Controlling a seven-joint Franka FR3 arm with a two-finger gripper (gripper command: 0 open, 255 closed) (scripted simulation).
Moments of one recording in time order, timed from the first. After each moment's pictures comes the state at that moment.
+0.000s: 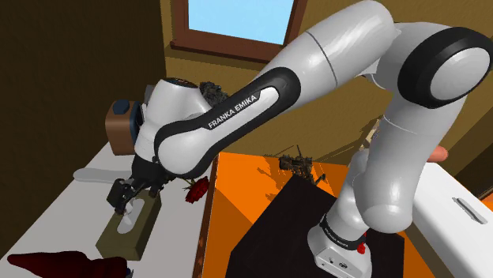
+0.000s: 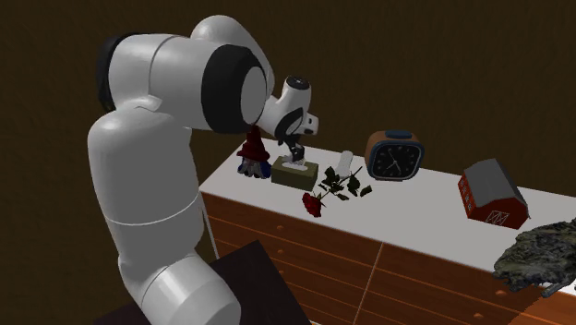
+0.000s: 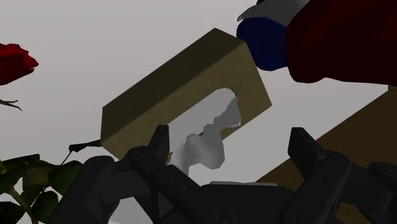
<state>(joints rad) 0.33 0.12 0.34 -2.21 0.36 2.63 0.28</state>
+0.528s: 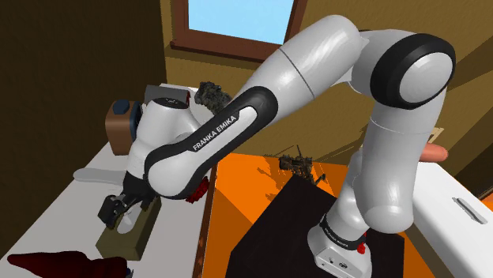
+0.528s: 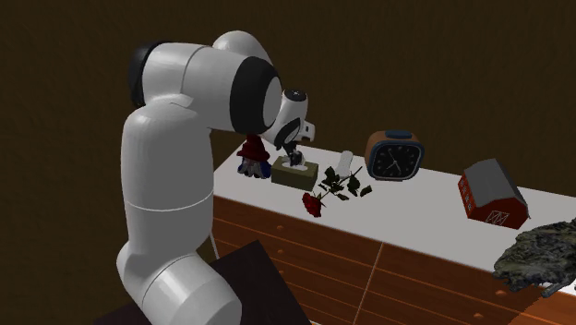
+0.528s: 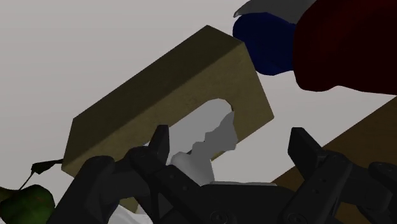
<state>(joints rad) 0.36 0.25 0.35 -2.17 0.33 2.73 0.29</state>
